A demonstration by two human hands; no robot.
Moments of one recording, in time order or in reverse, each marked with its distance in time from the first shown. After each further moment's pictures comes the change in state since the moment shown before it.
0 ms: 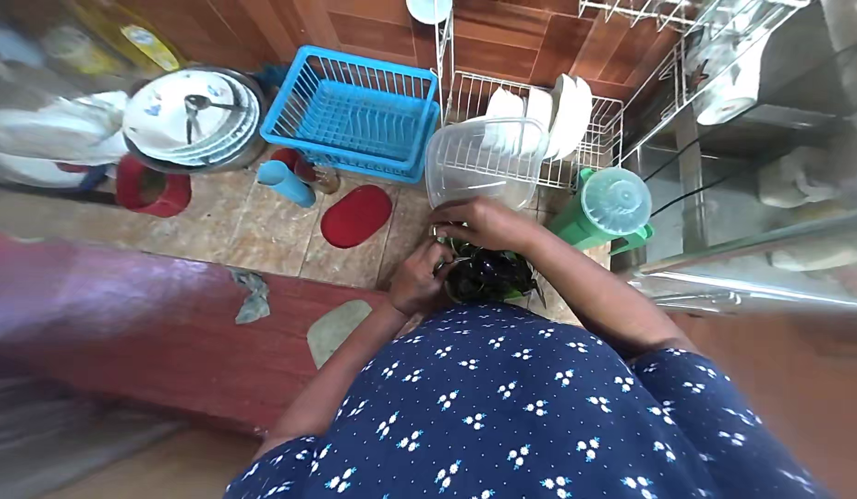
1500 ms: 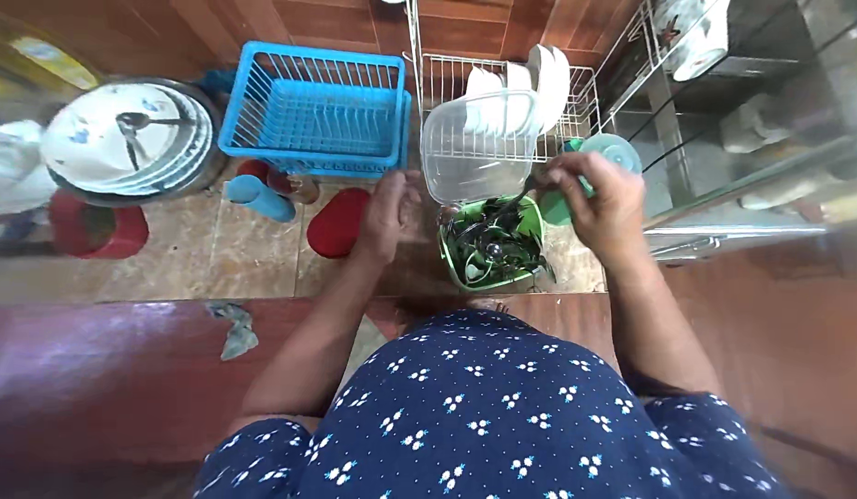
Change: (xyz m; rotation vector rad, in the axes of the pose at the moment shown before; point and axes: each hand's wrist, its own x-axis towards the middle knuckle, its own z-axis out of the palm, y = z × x) left_hand 0.072 -0.028 -0.078 -0.584 -0.080 -0.465; right_hand -0.075 -0.087 -0.036 -0.460 0.675 0.325
